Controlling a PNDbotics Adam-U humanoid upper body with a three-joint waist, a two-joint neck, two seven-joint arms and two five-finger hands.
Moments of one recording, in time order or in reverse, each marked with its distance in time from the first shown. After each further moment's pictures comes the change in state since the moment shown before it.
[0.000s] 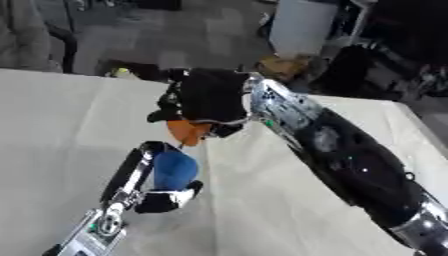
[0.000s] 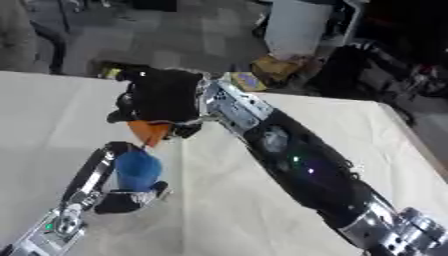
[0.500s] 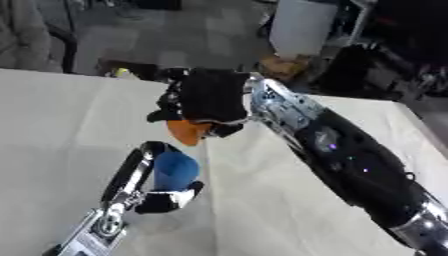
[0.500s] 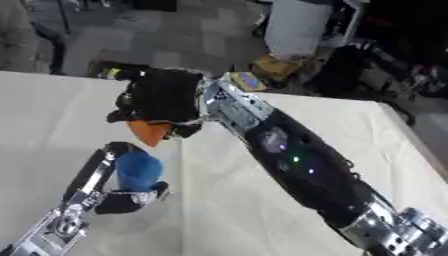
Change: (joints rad) left arm 0.000 0.000 -0.005 -0.002 -0.008 0.007 0.003; right arm 0.007 -0.001 -0.006 -0.001 -0.017 0.014 -0.015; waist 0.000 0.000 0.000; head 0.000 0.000
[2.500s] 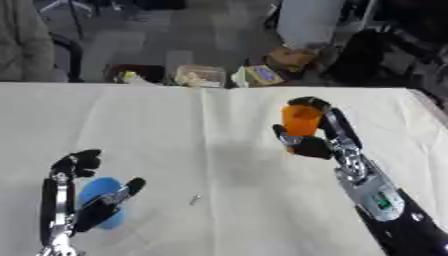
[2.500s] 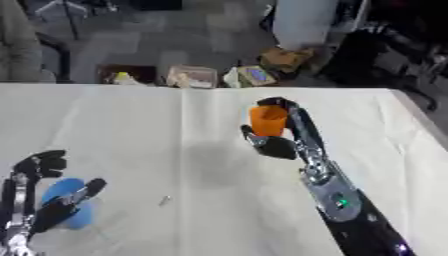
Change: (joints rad) left arm 0.226 0.044 0.214 -0.109 0.026 -0.014 0.446; right arm 0.471 0.018 -0.359 -0.001 -1.212 0.593 -0.176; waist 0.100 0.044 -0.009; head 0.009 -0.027
